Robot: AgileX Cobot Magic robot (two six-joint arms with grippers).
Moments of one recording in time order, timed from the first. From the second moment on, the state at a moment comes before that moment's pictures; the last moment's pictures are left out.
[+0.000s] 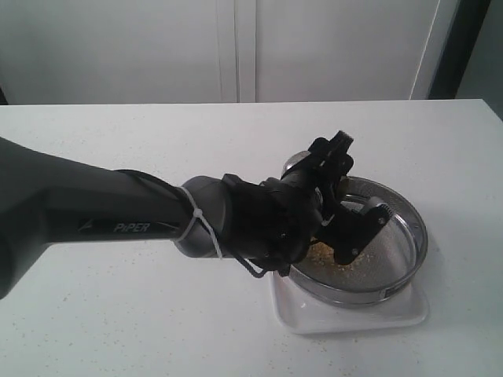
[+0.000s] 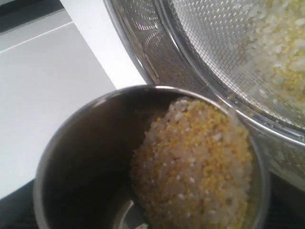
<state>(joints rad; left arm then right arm) -1.04 2.12 -1.45 1.65 0.54 -0.03 0.11 0.01 -0.01 -0.11 0.34 0.25</state>
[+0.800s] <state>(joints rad) -1.04 2.12 -1.45 1.65 0.72 0.22 0.11 0.01 -0.01 -0.11 0.34 0.25</state>
